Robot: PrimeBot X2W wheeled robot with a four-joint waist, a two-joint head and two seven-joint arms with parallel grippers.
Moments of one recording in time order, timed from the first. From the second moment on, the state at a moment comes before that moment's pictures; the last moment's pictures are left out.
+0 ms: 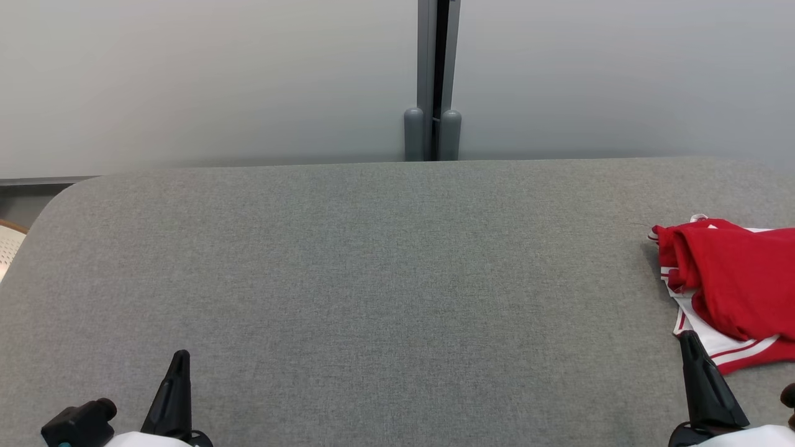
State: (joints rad) left arm 0.09 0.21 -0.12 0.17 -0.68 -0.01 -0.17; right arm 0.19 -0.06 -0.04 -0.10 0.46 0.13 0.03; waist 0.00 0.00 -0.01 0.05
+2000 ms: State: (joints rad) left arm -0.03 0.10 0.03 0.22 -1.30 -0.09 0.02; right arm 0.00 -0.08 -0.05 0.13 1.26 0.13 0.05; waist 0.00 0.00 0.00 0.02
